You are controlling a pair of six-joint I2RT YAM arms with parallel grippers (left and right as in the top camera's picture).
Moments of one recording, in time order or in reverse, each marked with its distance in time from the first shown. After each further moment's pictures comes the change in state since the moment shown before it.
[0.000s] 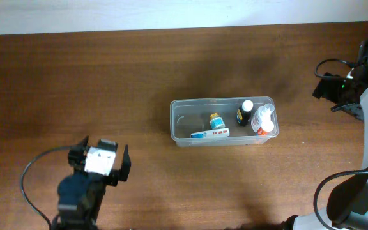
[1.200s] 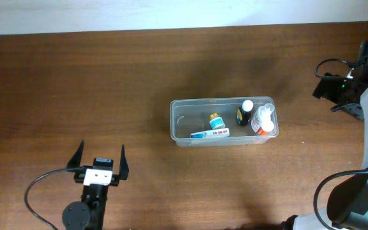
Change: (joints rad) left arm 0.061 -0.341 -0.333 0.320 0.021 -0.029; right arm 0.000 0.000 0.000 0.000 0.000 0.000
